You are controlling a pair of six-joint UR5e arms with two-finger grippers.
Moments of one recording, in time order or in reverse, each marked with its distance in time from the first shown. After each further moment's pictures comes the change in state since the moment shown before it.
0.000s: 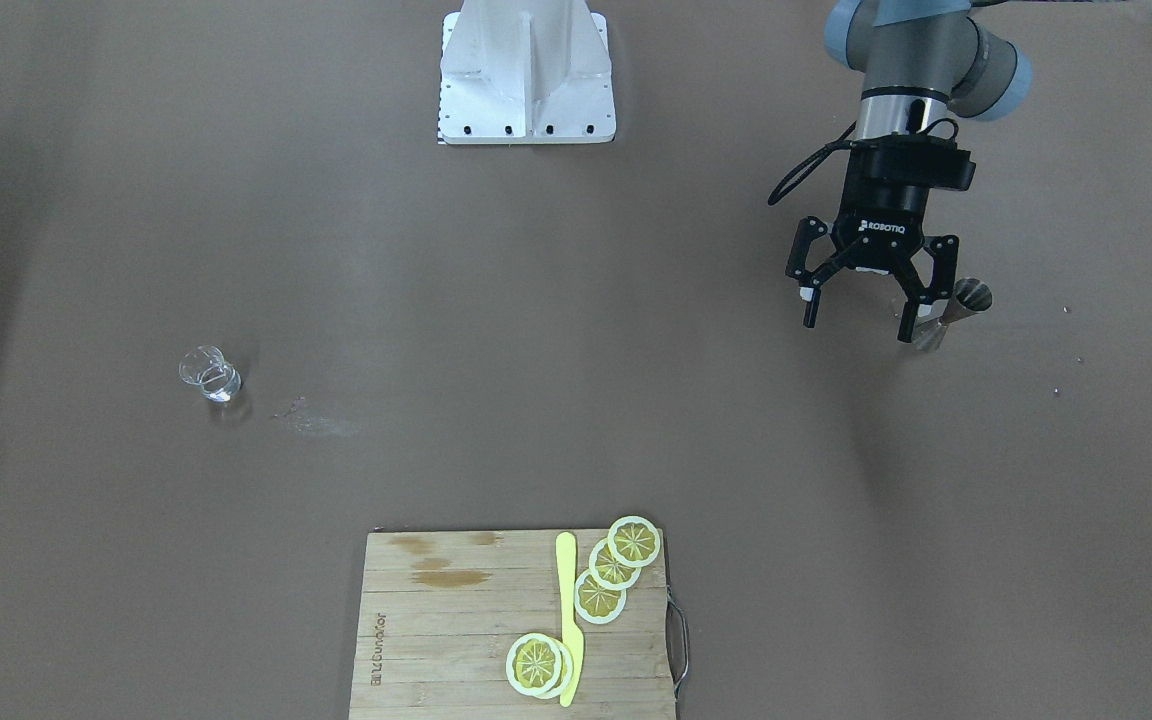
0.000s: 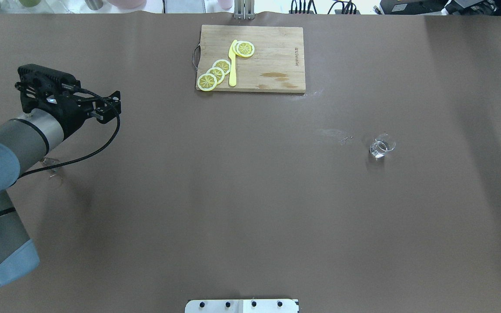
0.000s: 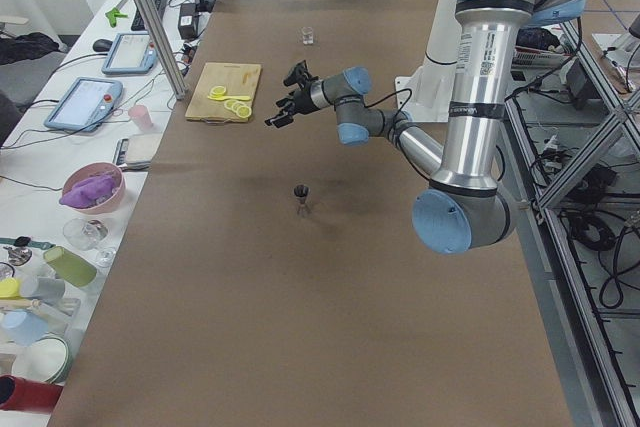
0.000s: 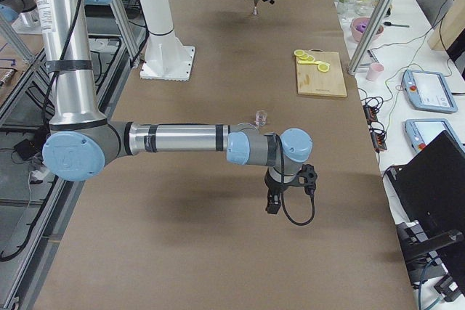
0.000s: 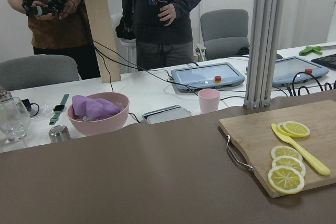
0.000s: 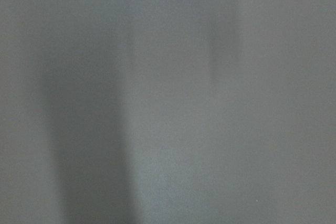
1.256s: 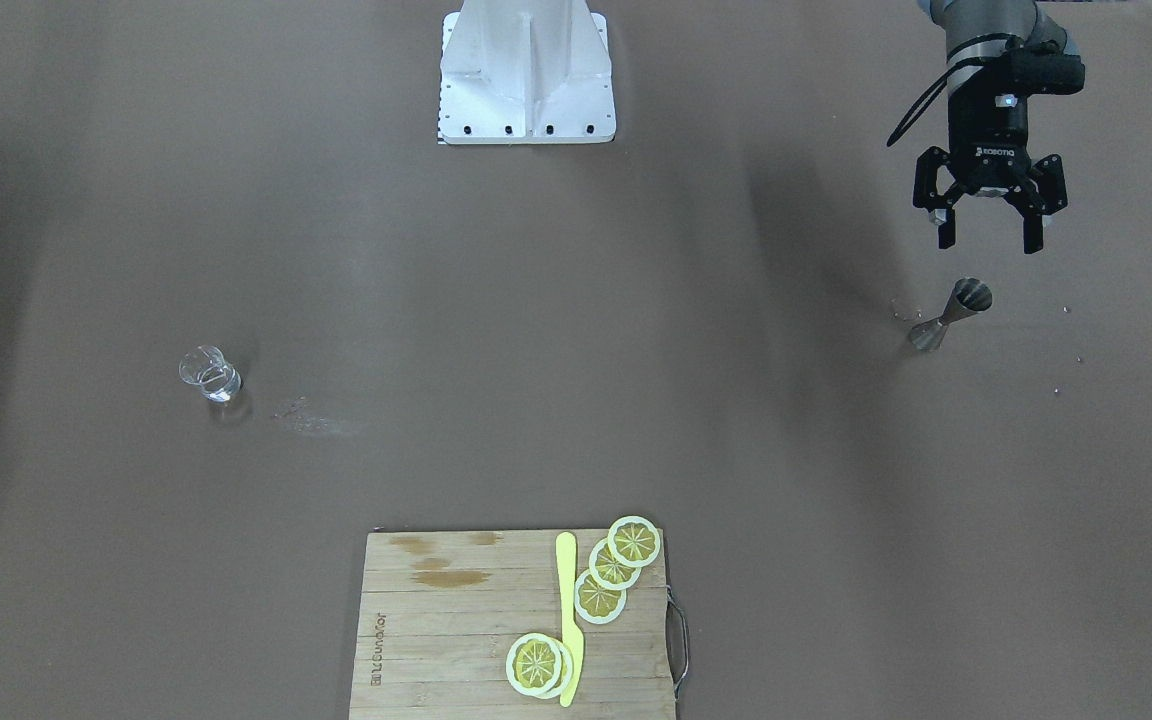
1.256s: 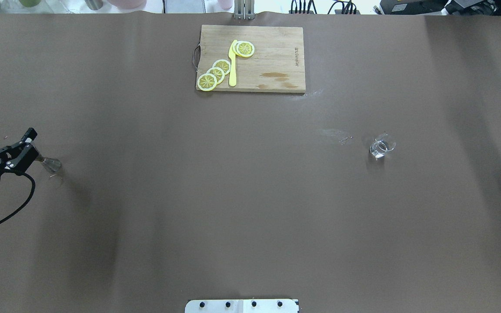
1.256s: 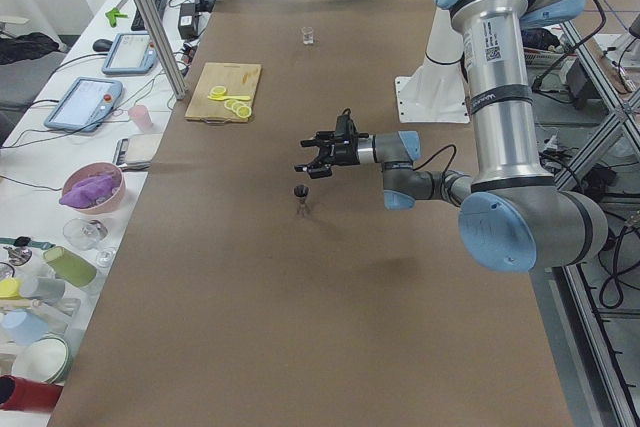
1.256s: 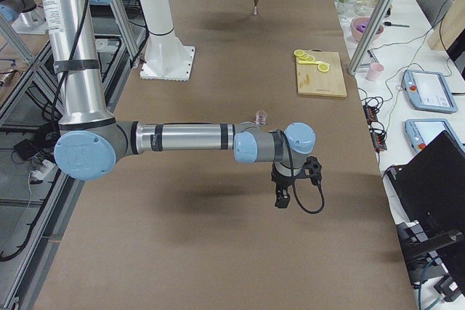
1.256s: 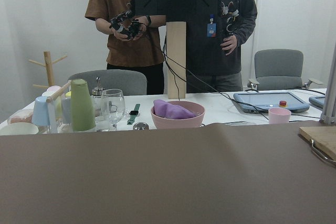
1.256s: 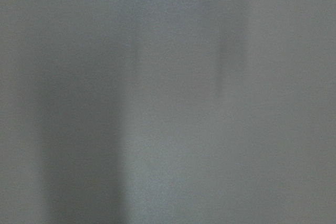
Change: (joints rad) left arm 0.293 0.441 0.024 -0.591 0.607 -0.085; right arm -0.078 0.030 -0.045 0.097 -0.049 0.000
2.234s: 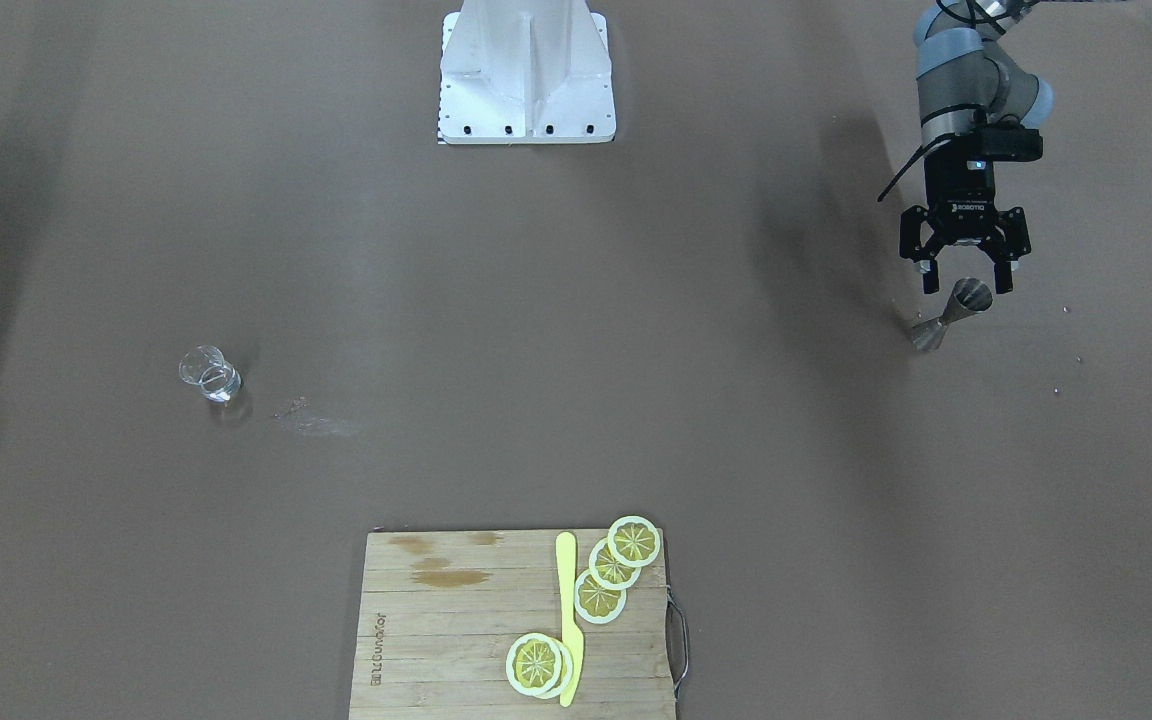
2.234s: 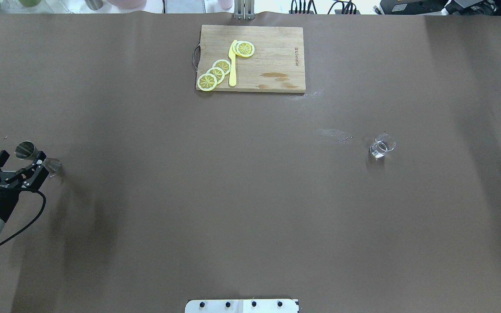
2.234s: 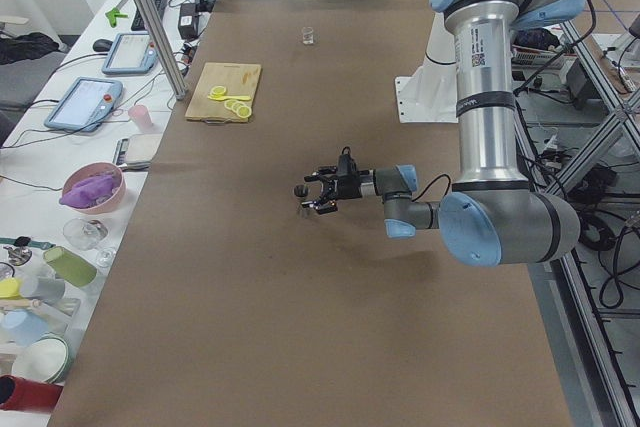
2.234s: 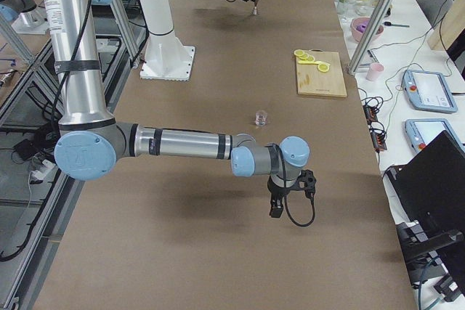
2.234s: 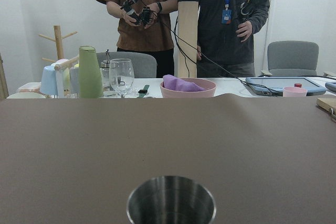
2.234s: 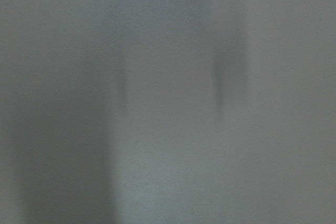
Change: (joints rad) left arm 0.097 -0.057 0.285 -0.035 0.127 -0.253; right arm -0.033 -0.004 -0.079 0.090 -0.016 0.093
